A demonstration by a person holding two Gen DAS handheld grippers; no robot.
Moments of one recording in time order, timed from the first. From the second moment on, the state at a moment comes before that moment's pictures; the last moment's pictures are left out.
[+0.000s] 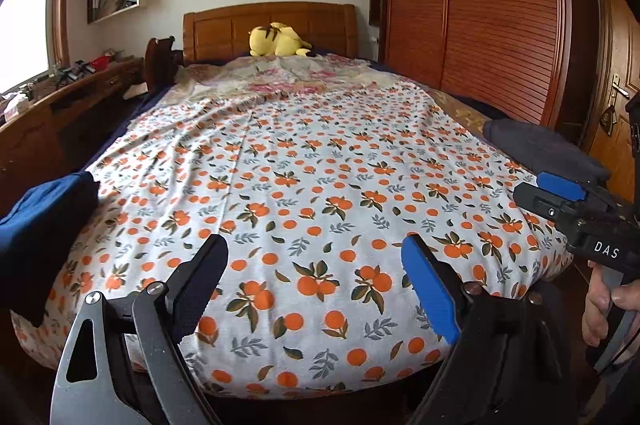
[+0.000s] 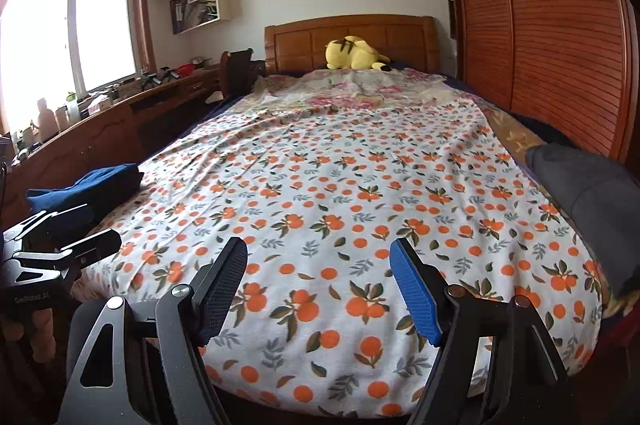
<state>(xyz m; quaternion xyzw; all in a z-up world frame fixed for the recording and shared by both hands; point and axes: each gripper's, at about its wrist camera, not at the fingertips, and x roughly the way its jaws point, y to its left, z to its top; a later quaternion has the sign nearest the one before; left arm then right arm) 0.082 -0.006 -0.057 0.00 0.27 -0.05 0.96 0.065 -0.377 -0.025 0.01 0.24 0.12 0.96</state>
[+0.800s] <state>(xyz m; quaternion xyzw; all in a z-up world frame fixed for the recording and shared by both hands) 0.028 0.020 0.019 -0.02 0.16 0.01 0.99 0.001 -0.369 0.016 -0.01 0.13 0.13 0.98</state>
